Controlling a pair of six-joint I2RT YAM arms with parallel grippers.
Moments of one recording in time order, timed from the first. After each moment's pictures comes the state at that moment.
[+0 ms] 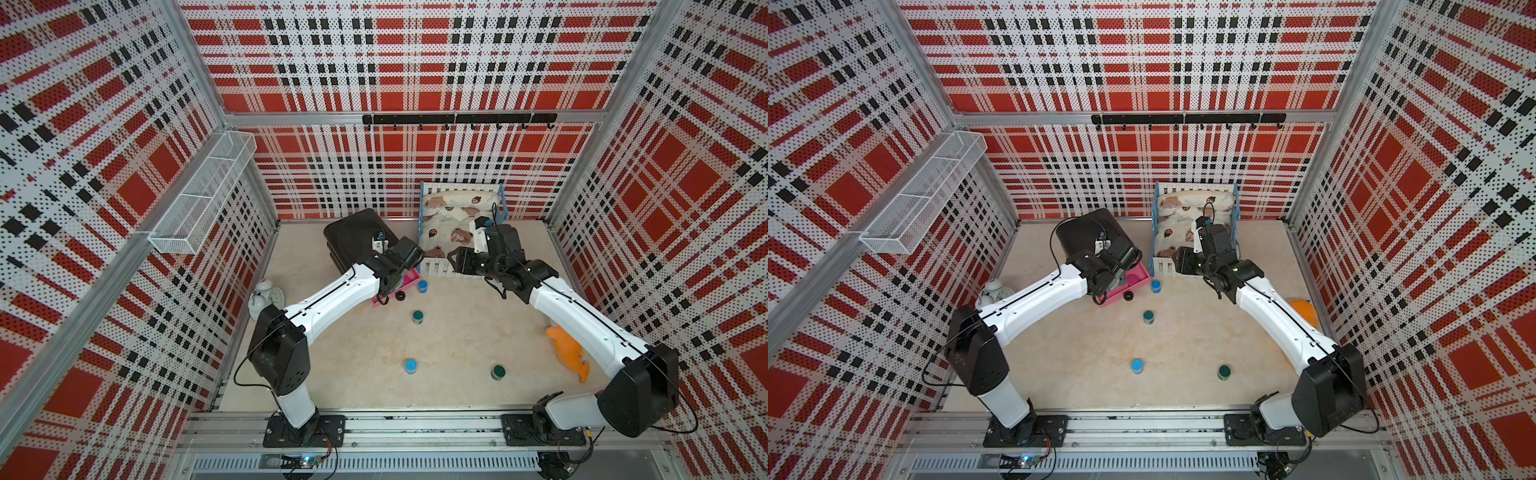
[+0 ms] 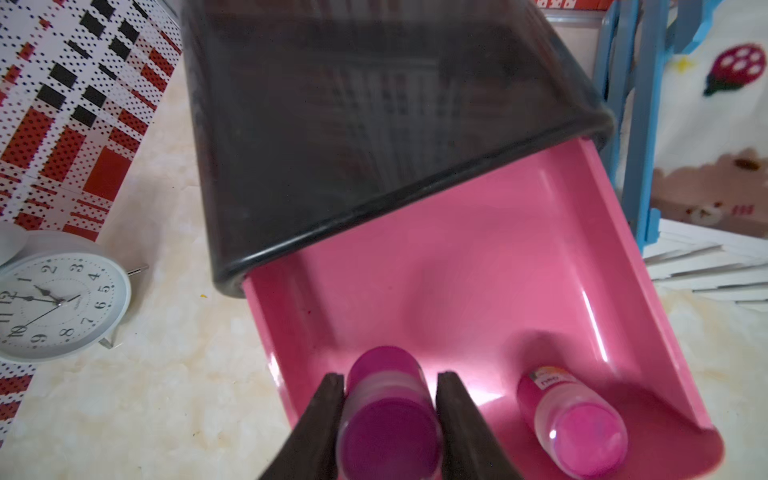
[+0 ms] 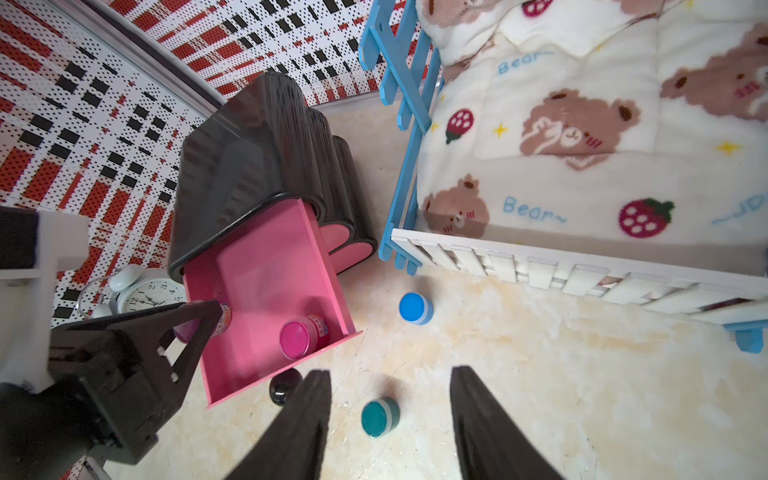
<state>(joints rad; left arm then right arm) -0.71 1.74 1.51 -0.90 -0.64 -0.72 0.44 1.41 1.23 -0.42 -0.13 0.46</state>
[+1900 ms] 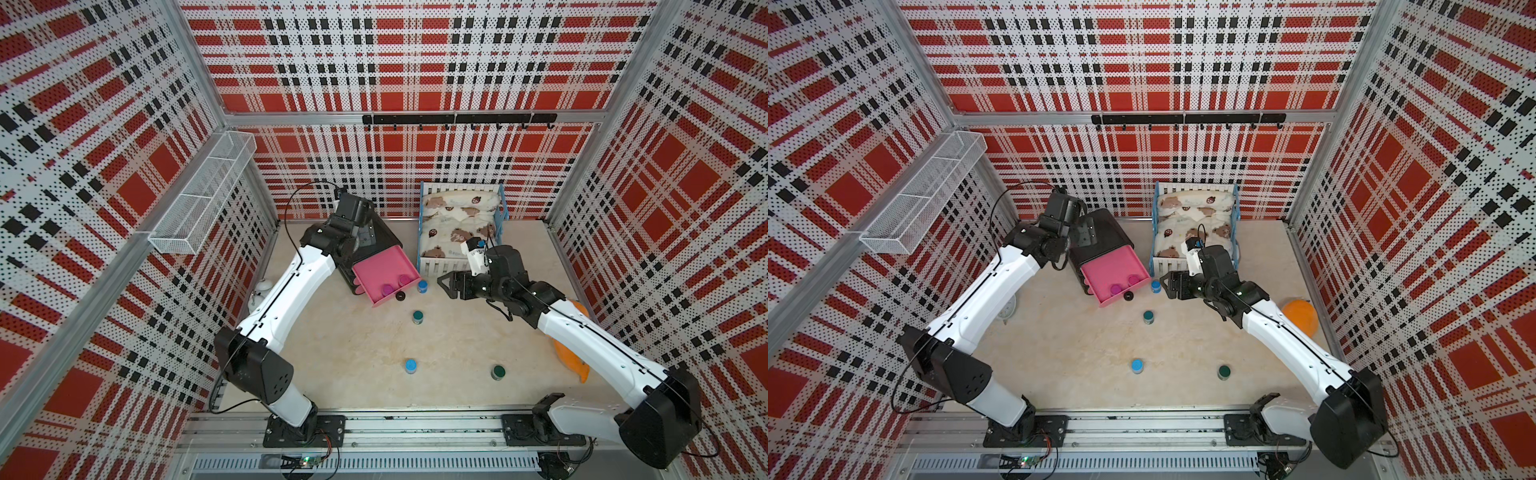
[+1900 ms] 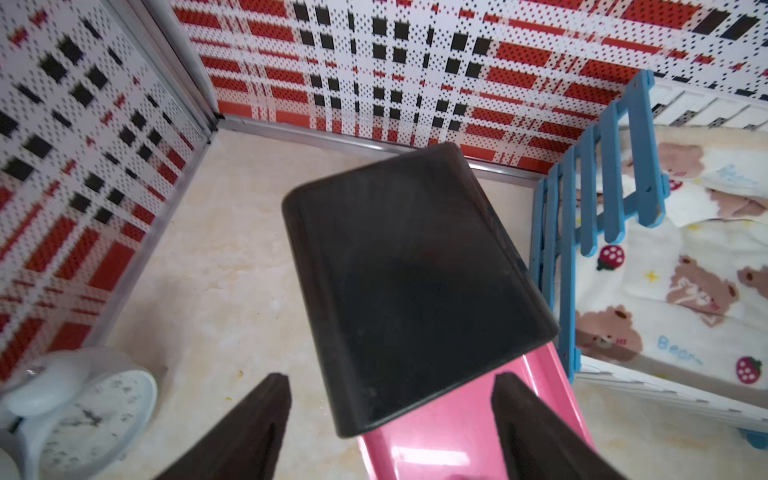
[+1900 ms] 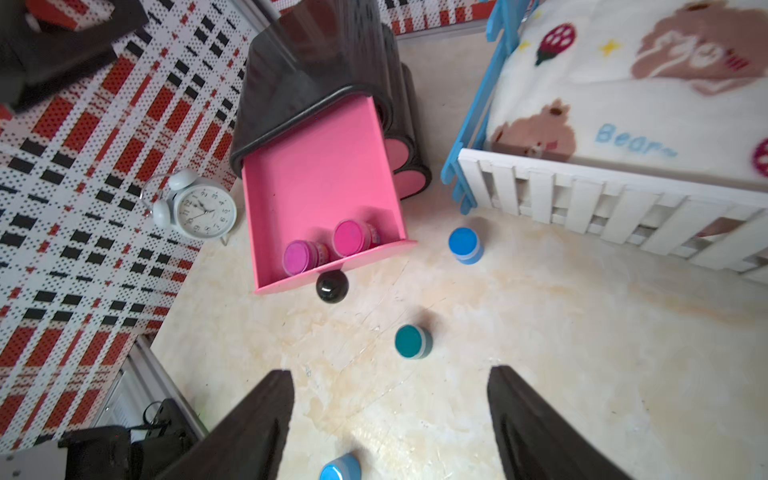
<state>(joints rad) -0.38 1.61 1.74 -0.84 -0.40 -0.42 0.55 1.26 1.04 -0.39 -0.25 0.40</state>
